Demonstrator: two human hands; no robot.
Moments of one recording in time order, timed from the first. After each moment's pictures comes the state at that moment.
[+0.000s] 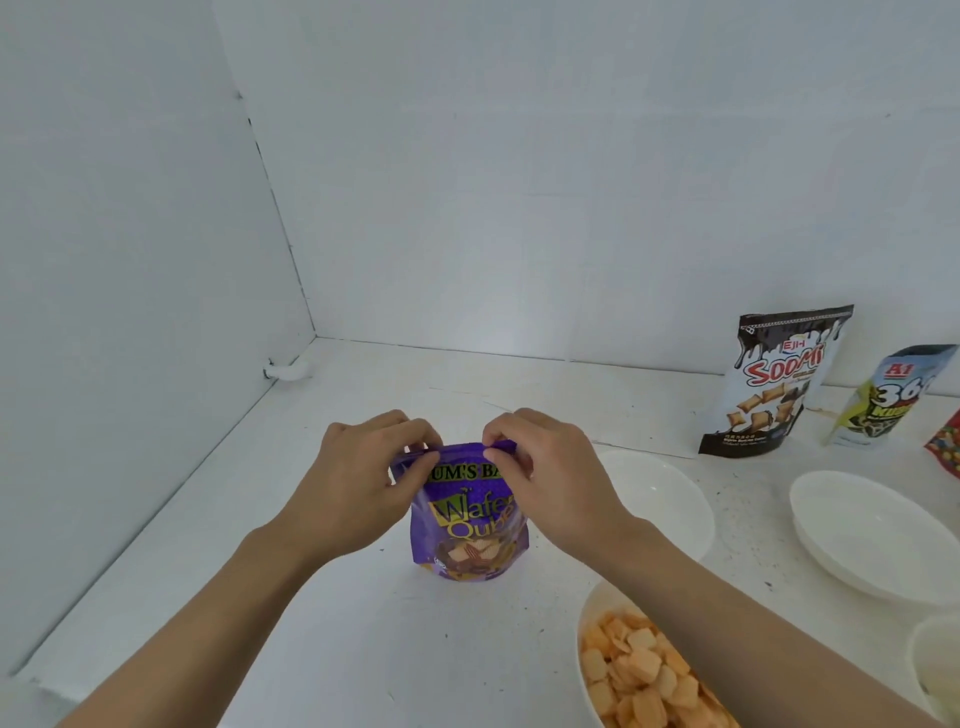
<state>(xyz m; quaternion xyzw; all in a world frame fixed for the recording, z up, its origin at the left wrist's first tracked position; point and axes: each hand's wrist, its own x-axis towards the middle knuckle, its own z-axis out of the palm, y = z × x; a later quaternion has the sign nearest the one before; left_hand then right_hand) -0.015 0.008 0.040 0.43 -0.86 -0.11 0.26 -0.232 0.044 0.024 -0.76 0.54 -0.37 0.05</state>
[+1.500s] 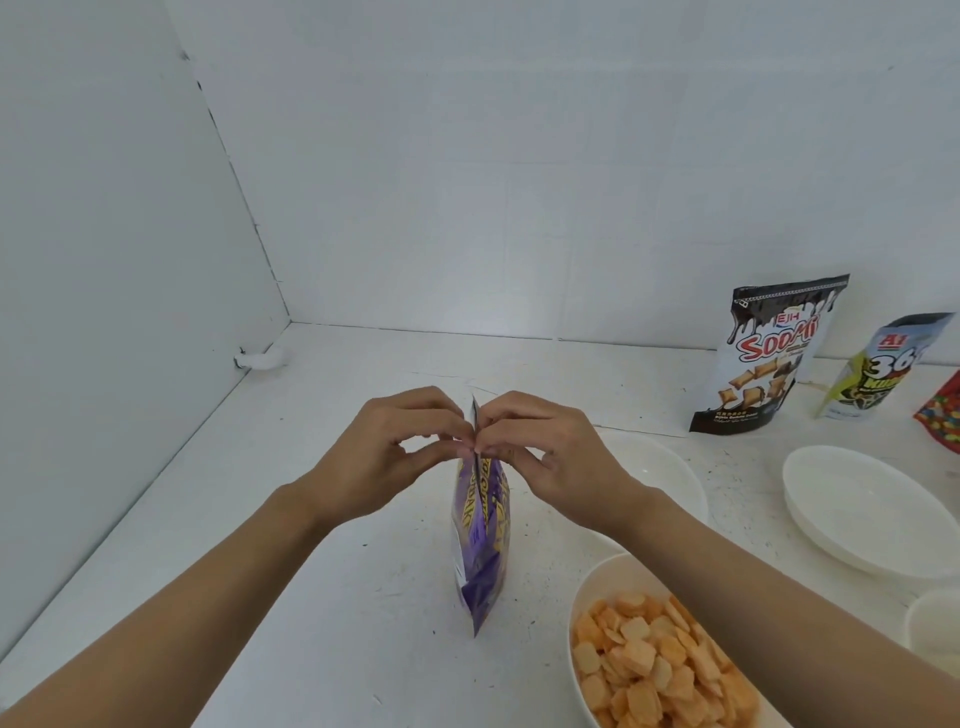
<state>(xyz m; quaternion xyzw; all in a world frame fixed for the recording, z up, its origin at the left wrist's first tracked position) -0.046 -0.027 0.033 0.22 -0.90 -0.19 0.32 -0.263 0.027 0.017 -0.83 0.37 -0.41 0.09</state>
